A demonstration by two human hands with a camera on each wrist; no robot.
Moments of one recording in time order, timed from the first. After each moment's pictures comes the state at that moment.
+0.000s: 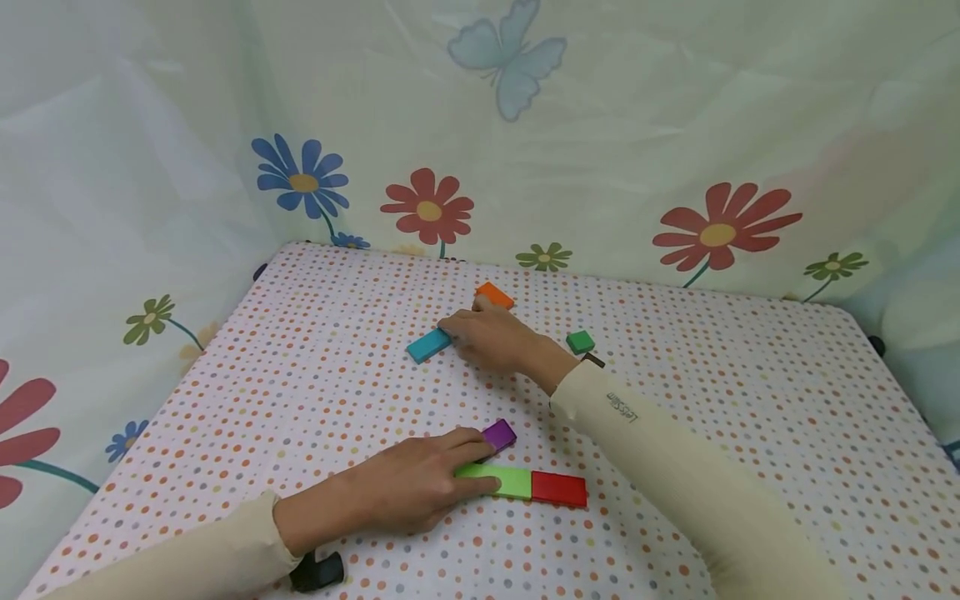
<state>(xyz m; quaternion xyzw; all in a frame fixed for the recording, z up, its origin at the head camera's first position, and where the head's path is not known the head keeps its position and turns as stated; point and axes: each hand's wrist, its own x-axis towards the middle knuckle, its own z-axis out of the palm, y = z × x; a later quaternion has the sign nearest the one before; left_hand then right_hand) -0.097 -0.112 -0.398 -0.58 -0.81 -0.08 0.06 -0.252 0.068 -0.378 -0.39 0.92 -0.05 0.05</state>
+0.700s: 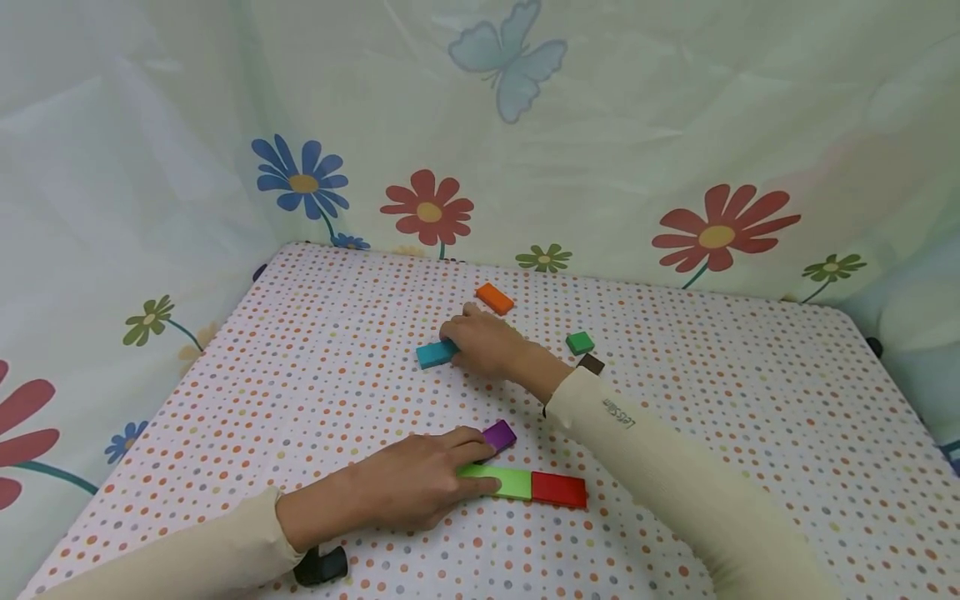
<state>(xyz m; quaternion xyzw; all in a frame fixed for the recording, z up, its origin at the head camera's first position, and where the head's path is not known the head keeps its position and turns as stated) -0.099 -0.110 -0.392 -0.58 -0.81 -0.05 0.06 -0.244 0.051 -0.377 -0.35 0.93 -0.04 0.07</state>
